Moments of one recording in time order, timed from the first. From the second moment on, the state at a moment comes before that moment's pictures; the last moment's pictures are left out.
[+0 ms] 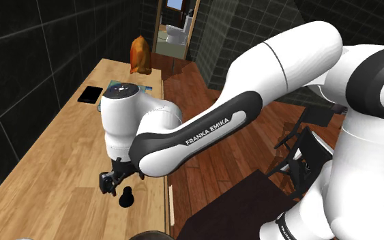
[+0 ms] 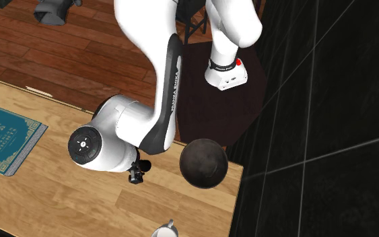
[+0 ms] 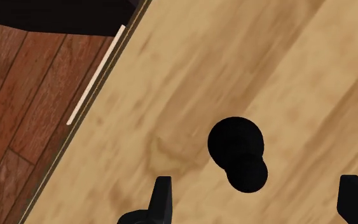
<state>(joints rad) 0.35 0.40 0.46 -2.00 -0.25 2.26 0.86</state>
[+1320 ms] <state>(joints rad) 0.38 0.47 0.43 -2.01 -0.30 2.33 0.89</state>
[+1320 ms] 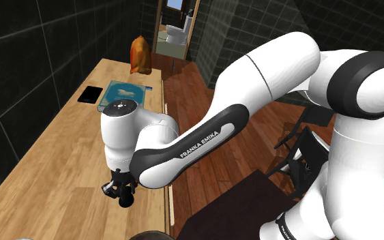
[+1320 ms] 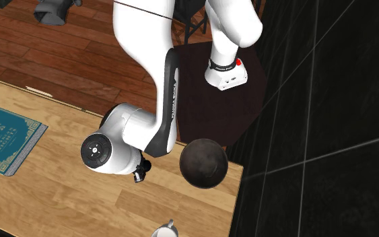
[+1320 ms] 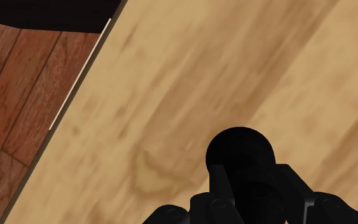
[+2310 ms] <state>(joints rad) 0.35 0.38 0.46 -2.00 -0.24 2.24 0.85</state>
